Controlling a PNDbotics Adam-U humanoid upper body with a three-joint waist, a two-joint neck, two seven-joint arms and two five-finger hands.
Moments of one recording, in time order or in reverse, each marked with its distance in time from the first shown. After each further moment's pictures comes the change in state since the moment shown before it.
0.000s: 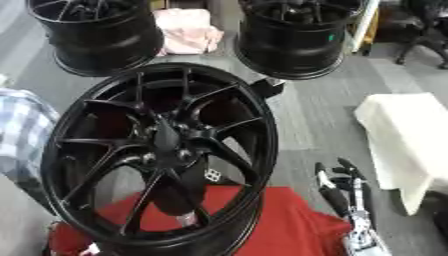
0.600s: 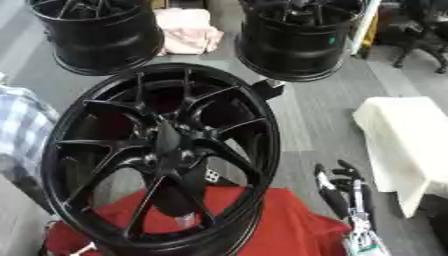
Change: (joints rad) left arm 0.177 -0.266 0.236 -0.109 0.000 0.075 -0.075; right arm -0.002 0.000 -0.002 -0.003 0.000 0.005 0.000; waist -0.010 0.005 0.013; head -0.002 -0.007
